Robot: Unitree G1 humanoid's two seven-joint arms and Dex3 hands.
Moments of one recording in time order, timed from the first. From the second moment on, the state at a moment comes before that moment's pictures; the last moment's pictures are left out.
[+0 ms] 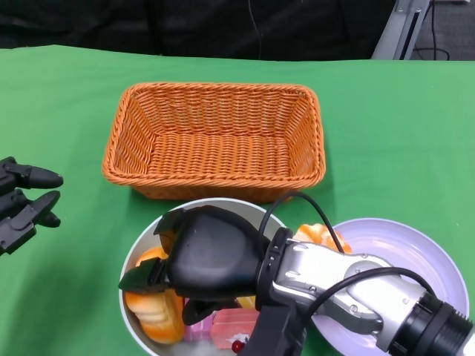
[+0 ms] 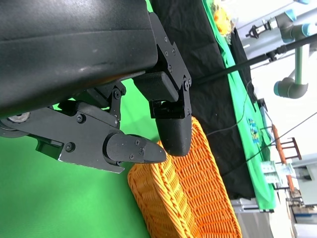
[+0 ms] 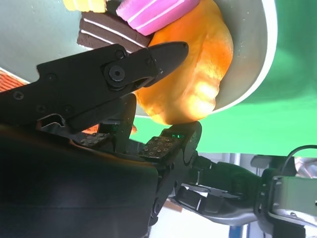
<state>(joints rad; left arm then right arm) -0.32 0.30 0.27 0.76 -0.15 -0.49 -0.27 -0.66 -0.08 0.84 0.33 -1.09 -0.40 -0.06</state>
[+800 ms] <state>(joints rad) -0.31 0.30 0.26 0.77 -0.11 -0.52 -0.21 -0.75 -0.03 0.91 0.59 -1.14 -0.45 -0.41</state>
